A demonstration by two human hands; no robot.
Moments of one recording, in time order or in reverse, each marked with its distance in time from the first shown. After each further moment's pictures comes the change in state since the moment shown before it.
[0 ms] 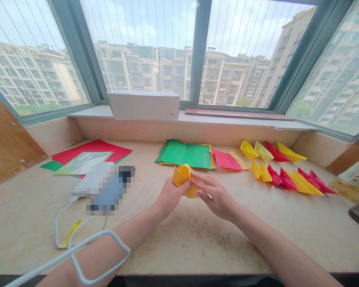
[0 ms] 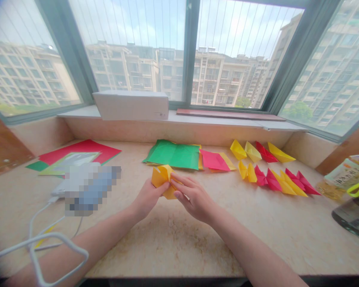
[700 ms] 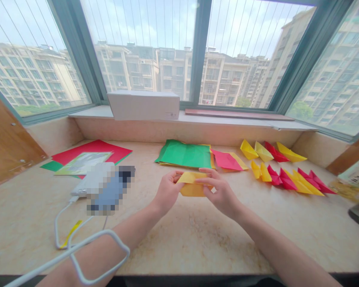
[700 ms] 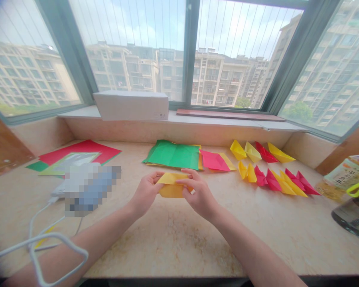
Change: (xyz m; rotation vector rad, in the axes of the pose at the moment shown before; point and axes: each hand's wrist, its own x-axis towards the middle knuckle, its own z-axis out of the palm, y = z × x) left_hand 0.007 0.003 -0.005 -0.027 0.020 0.027; right_hand 0.001 0.008 0.002 0.097 0.223 0.207
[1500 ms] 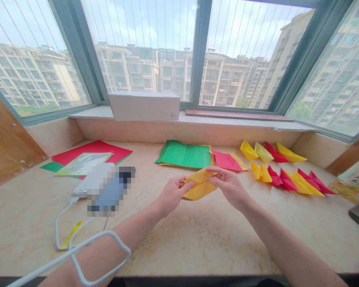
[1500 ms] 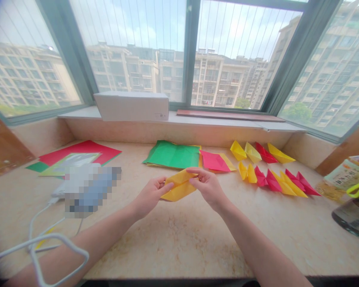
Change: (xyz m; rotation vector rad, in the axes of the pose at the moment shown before) left_hand -0.005 0.001 0.003 -0.012 -0.267 -0.124; right_hand 0.014 0.005 -0.018 0.589 0.052 0.414
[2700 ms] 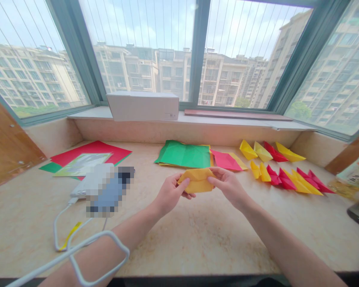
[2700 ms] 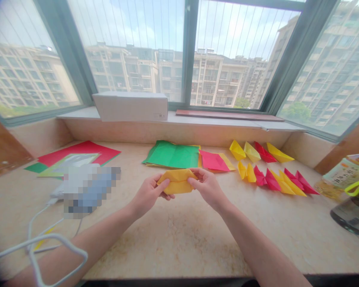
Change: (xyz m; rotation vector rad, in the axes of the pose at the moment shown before) left_hand -0.002 0.006 0.000 0.110 0.080 0.110; right_hand 0.000 -0.005 -0.001 -0.070 -0.007 0.065
